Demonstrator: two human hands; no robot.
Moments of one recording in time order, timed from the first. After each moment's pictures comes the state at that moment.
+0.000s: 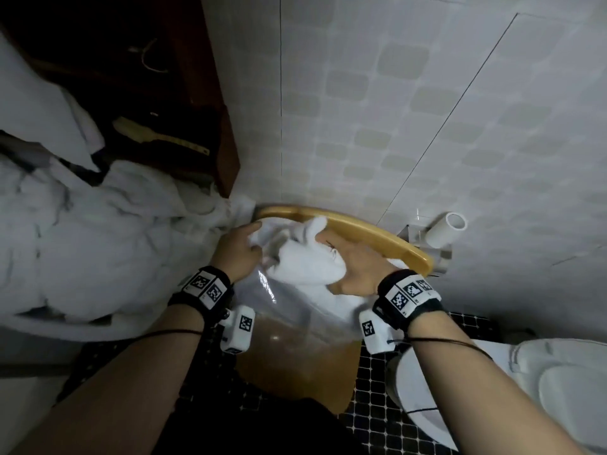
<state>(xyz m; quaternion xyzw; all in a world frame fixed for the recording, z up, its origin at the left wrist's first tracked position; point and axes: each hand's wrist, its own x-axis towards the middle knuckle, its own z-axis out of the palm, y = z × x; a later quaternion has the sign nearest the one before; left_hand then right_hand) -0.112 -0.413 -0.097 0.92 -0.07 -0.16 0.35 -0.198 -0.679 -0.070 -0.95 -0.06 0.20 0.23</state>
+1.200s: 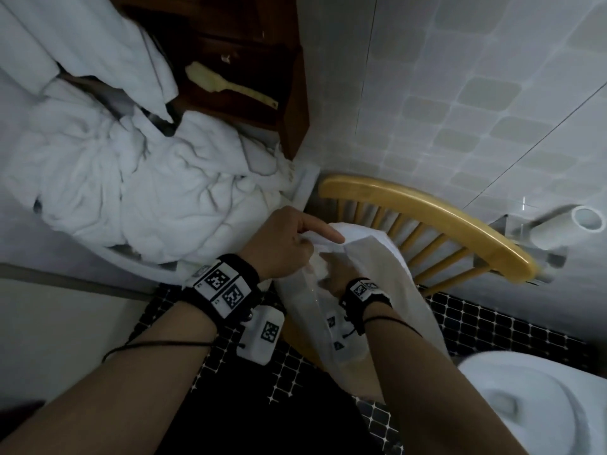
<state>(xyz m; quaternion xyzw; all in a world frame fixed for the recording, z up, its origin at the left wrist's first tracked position) -0.156 -0.391 -0.061 0.86 -0.16 -0.20 0.44 -0.167 -0.553 -0.247 -0.92 -0.01 0.32 0.24</state>
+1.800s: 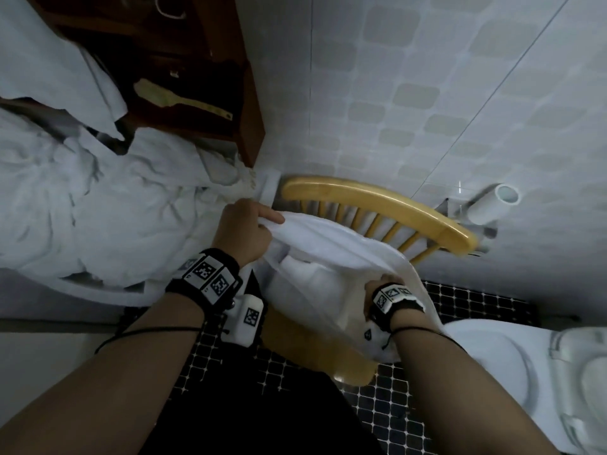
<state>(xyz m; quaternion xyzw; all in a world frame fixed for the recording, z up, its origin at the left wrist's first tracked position) -0.133 -0.393 -0.074 0.93 -0.10 -0.11 0.33 -0.255 -0.664 -0.185 -0.91 0.10 0.41 0.03</state>
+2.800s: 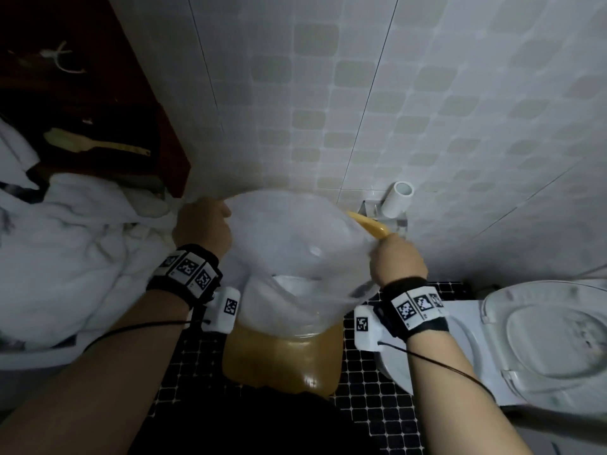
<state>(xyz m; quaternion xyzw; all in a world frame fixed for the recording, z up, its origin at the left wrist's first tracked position) -0.129 -0.465 -0.049 0.98 -0.05 -0.04 0.17 -0.301 -0.733 -0.050 -0.88 0.44 0.08 0.15</state>
